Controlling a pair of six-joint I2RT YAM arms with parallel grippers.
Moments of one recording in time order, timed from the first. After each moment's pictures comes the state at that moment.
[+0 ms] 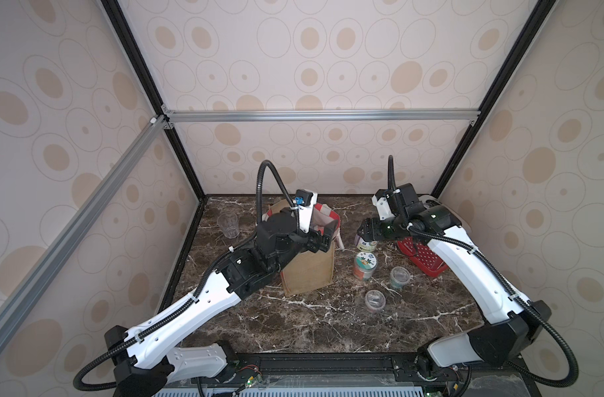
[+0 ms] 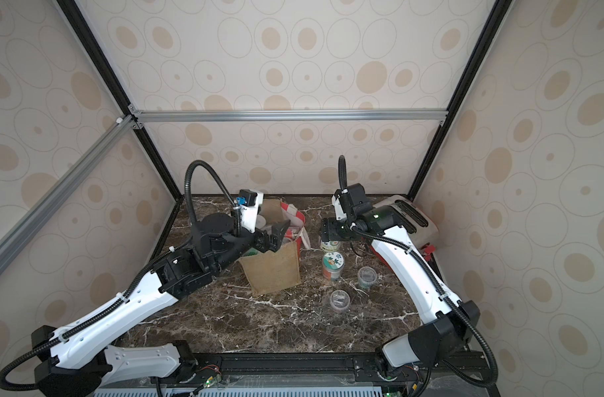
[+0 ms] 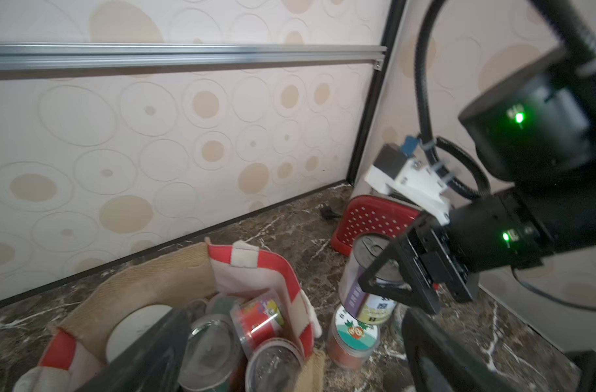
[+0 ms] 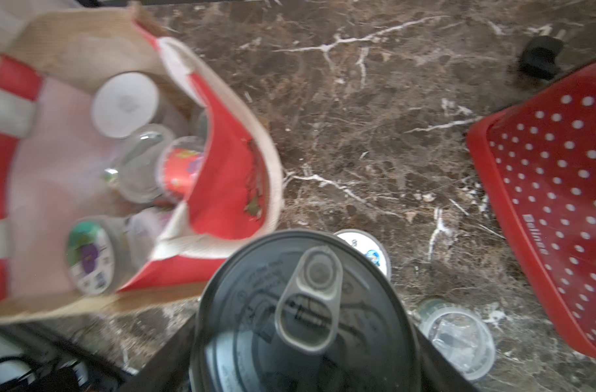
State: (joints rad) left arm -0.85 1.21 1.35 -0.35 -0.31 -0.18; right arm 0.41 1.47 1.56 -1.03 -0.04 0.32
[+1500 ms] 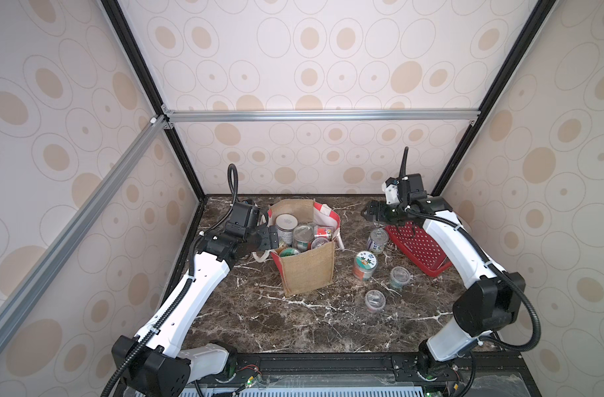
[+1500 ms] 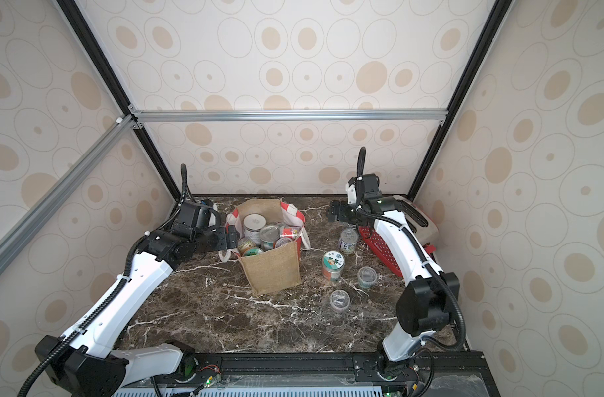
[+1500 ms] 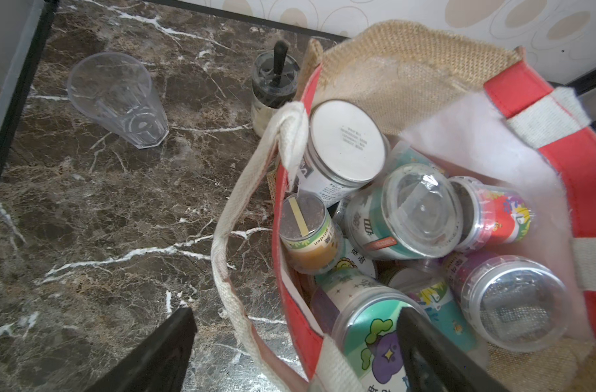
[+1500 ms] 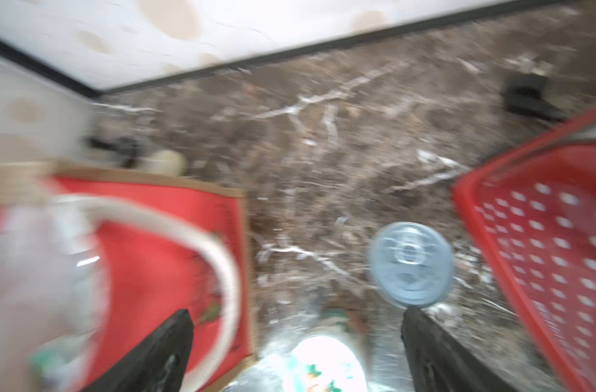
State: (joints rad) left arm -0.35 1.24 1.27 -0.87 -0.10 -0.42; right arm 0.22 1.62 1.61 -0.81 -0.29 0.32
